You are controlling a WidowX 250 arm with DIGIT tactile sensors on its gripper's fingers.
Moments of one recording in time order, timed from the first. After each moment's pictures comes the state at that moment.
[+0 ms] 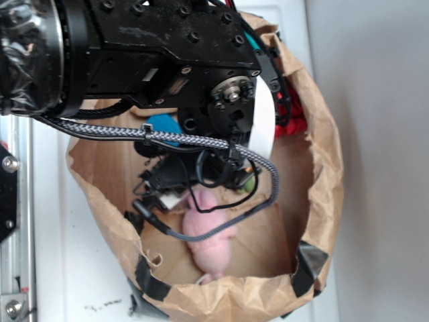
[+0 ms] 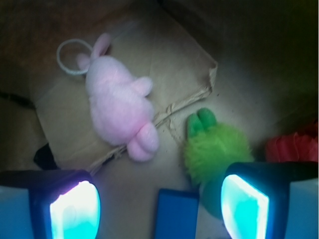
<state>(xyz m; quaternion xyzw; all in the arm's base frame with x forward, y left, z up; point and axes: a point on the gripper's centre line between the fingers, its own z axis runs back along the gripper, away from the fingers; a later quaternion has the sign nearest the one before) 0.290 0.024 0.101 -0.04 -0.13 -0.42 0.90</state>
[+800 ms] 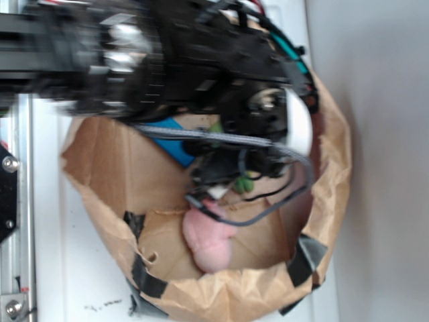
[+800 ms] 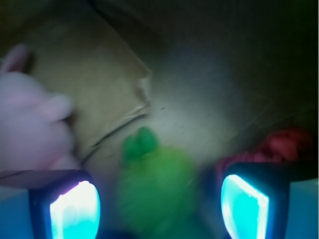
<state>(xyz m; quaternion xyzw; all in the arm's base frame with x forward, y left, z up) 0.336 0.028 0.067 0.00 -0.16 -0.39 0.91</state>
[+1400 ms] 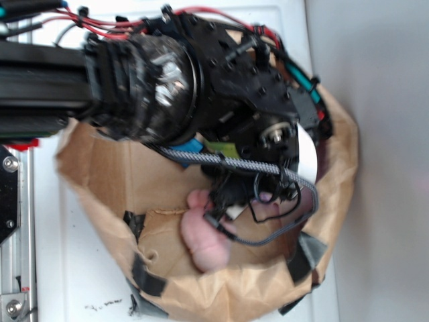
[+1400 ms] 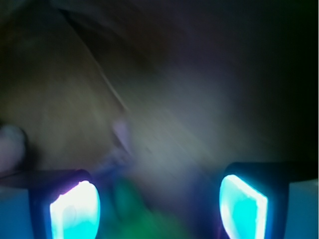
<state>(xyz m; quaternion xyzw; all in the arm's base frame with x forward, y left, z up) 0.337 0.009 0.039 -0.01 -0.16 -0.40 0.90</state>
